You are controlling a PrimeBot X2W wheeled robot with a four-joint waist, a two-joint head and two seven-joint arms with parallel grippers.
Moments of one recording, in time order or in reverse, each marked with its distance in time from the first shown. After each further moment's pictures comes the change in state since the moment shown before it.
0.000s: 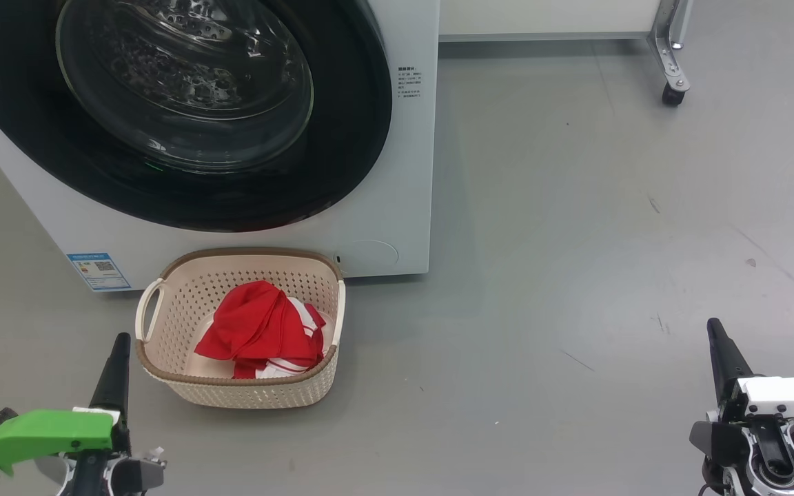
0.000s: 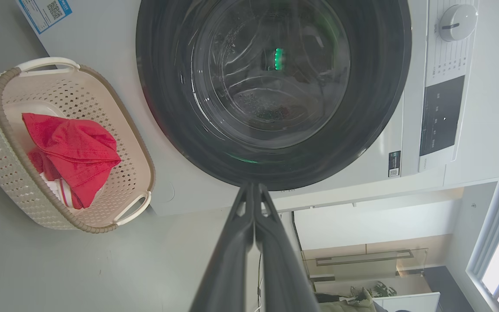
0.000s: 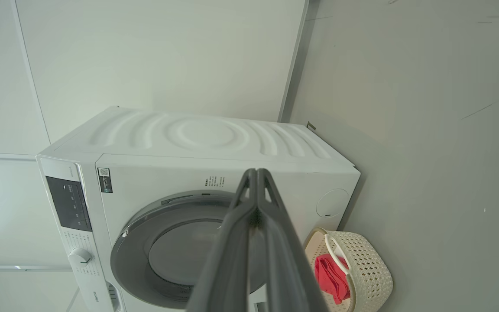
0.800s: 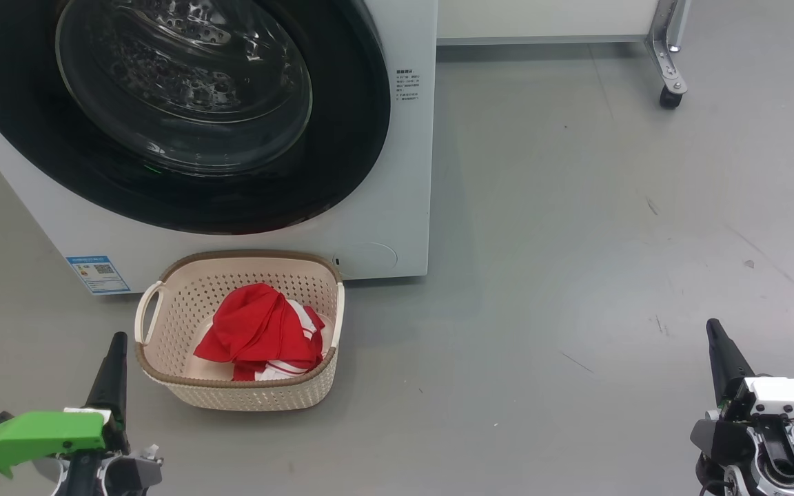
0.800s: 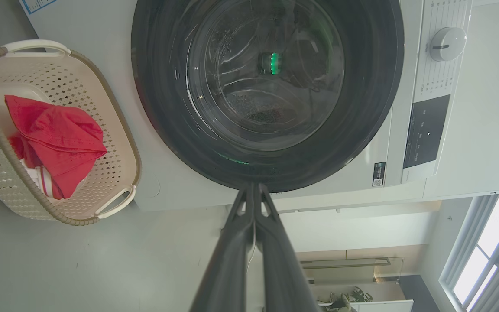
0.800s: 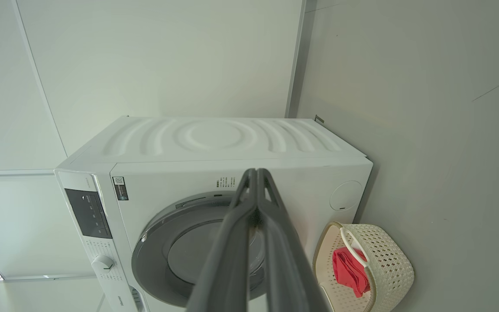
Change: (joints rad) left arm 0.000 -0.007 0.023 -0.004 -0.091 0.000 0.019; right arm -0.004 0.003 -0.014 0.007 0.102 0.008 0.029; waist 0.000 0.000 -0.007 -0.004
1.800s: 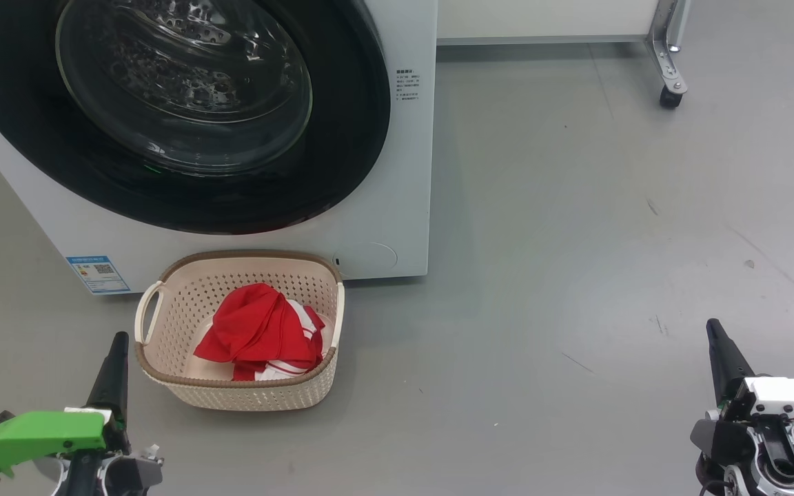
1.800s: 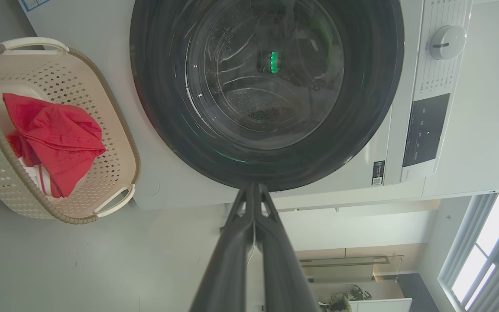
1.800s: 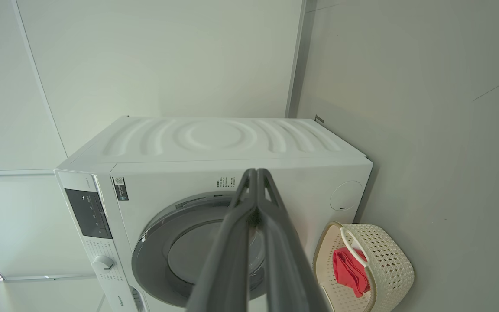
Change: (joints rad) left arm 0.000 -0.002 0.002 -0.002 0.000 0.000 0.007; right arm 0.000 0.000 -0.001 0.000 0.000 0.000 0.000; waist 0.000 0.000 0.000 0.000
